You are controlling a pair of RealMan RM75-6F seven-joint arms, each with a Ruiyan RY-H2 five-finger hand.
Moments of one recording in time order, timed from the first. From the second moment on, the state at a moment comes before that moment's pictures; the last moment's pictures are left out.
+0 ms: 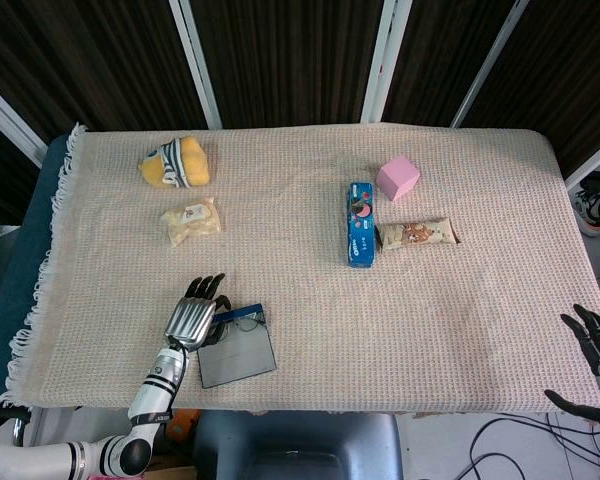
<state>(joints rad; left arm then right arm) -0.62 -1.68 -0.15 -1.53 0.98 1.08 0.55 -0.04 -0.98 -0.05 -1.49 -1.67 1.61 0.24</state>
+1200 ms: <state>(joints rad) -0.56 -1.73 -0.14 -1.46 1.19 1.18 0.24 -0.04 -0.98 -0.05 -1.50 -1.67 1.61 0.22</state>
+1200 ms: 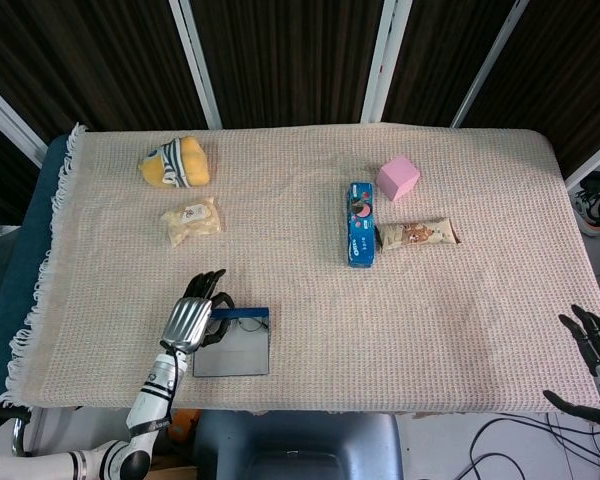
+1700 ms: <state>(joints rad) -0.52 -1.77 -0.16 -1.41 1.27 1.24 0.06 -0.04 -0.98 -0.05 -1.50 -1.67 1.61 0.22</state>
